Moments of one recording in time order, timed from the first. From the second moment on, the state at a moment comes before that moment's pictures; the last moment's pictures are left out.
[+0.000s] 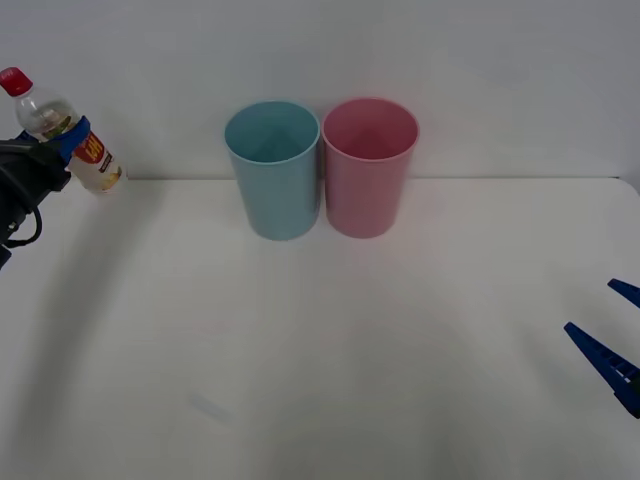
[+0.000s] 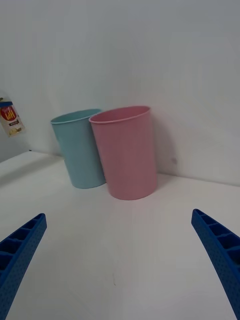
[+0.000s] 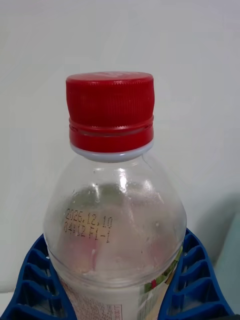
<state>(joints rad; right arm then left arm) 0.35 -0.40 -0.52 -1.66 0.96 -1.22 0.00 -0.26 0.62 0.20 -1.40 -1.18 -0.40 0.33</state>
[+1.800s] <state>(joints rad) 0.35 -0.40 -0.52 -1.66 0.96 -1.22 0.00 -0.81 0.61 -0.26 -1.34 -1.41 -0.40 0.80</state>
